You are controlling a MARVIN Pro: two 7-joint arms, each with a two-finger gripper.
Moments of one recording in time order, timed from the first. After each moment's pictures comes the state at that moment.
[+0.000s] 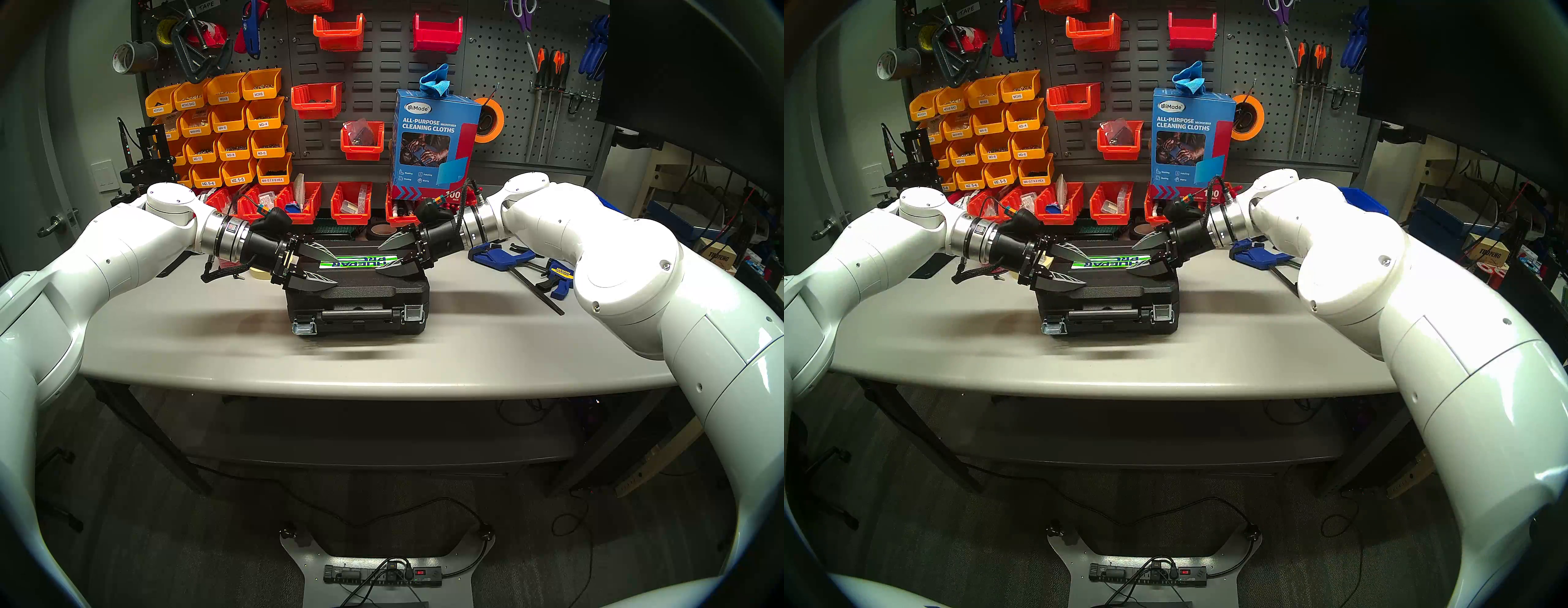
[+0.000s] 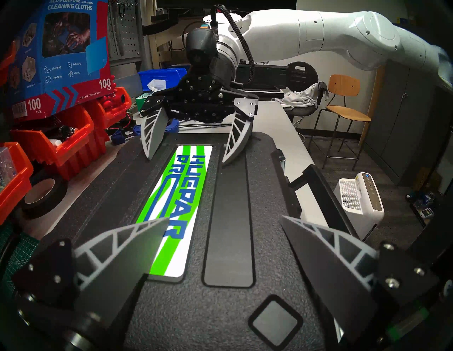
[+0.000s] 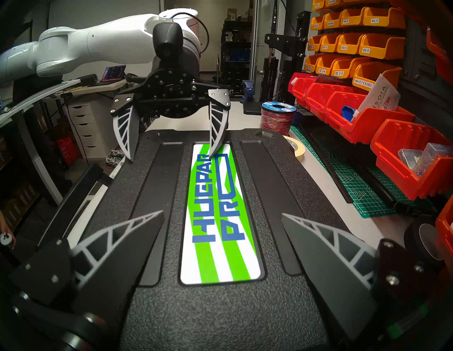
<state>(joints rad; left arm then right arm) 0.22 -0.82 -0.27 -0.80 -0.93 0.00 -1.43 -0.05 -1.48 -1.02 -0.13 2.14 -0.18 1.49</state>
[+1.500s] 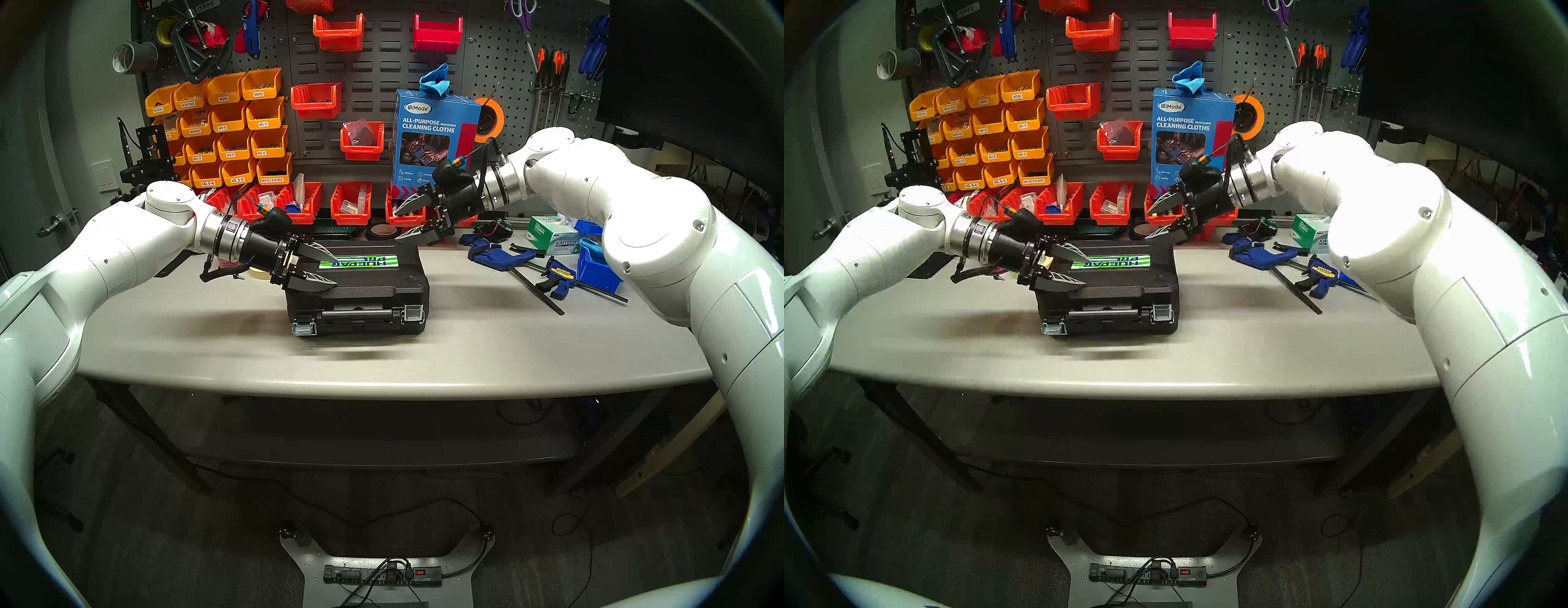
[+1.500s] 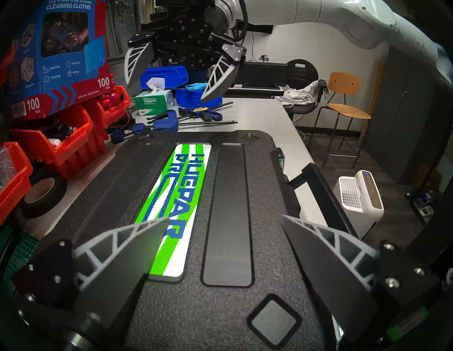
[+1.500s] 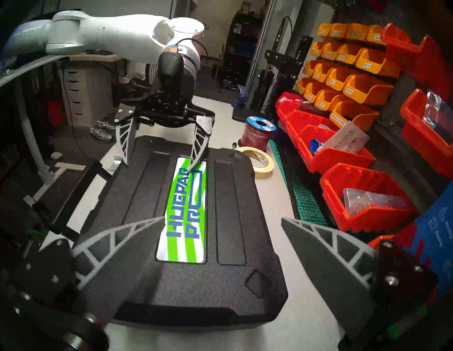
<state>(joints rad) 0.22 -0.81 -0.28 -0.82 -0.92 0.01 -1.43 0.13 -1.41 -1.05 -0.22 2.09 -0.30 1.49</state>
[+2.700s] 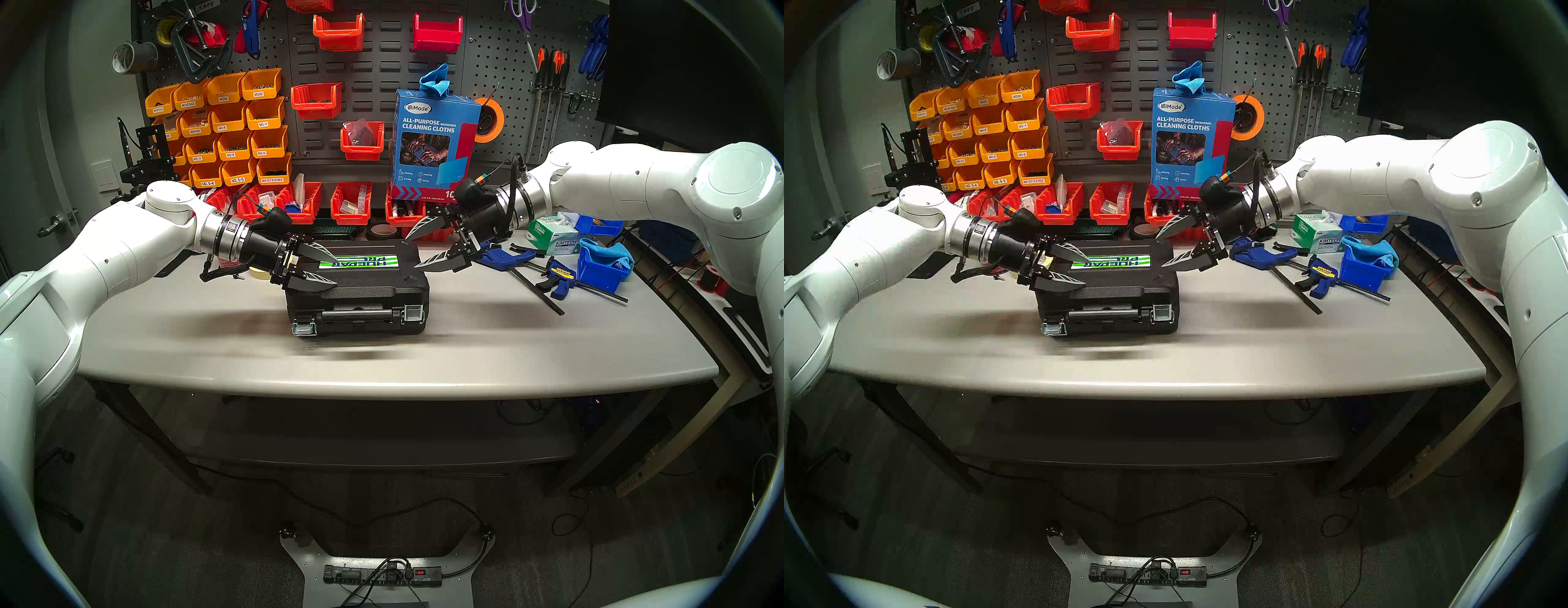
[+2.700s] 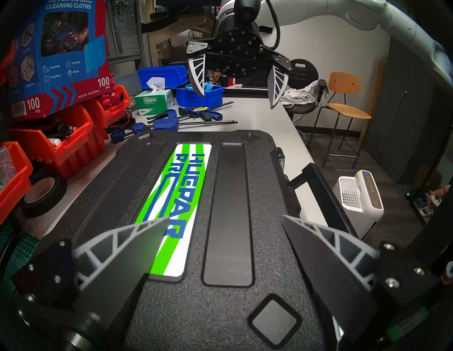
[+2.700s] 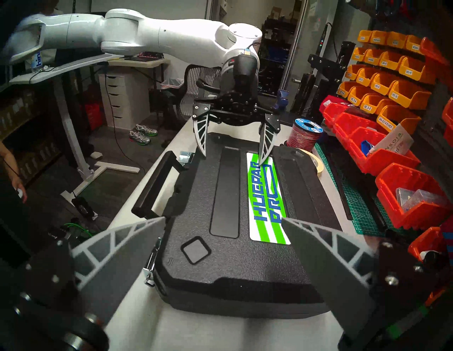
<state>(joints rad) 0.22 -0.82 -0.28 -0.82 -0.92 0.01 -1.43 0.32 -1.18 -0.98 -0.73 1.90 -0.42 1.42</state>
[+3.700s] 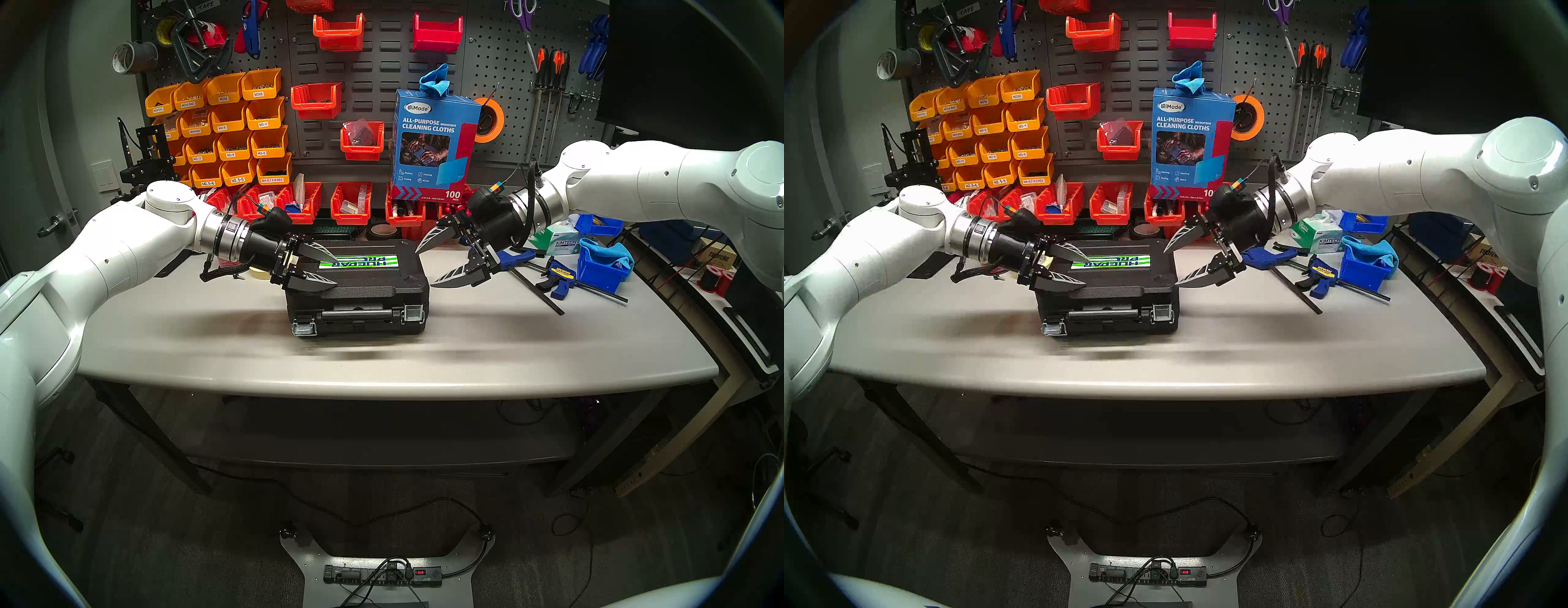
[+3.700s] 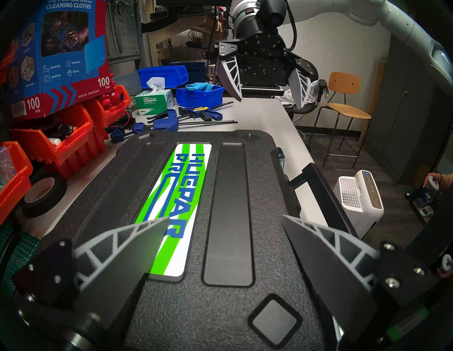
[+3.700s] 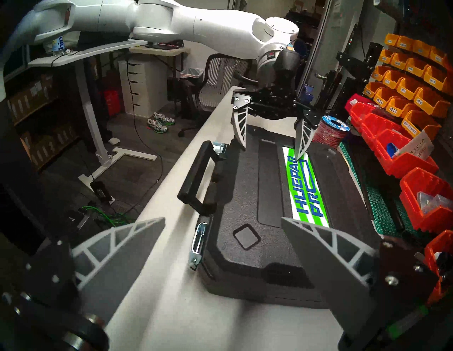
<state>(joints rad) 0.22 -0.82 -0.28 -0.82 -0.91 0.01 -1.43 0.43 -1.08 -0.95 -0.94 1.72 -0.44 1.40</state>
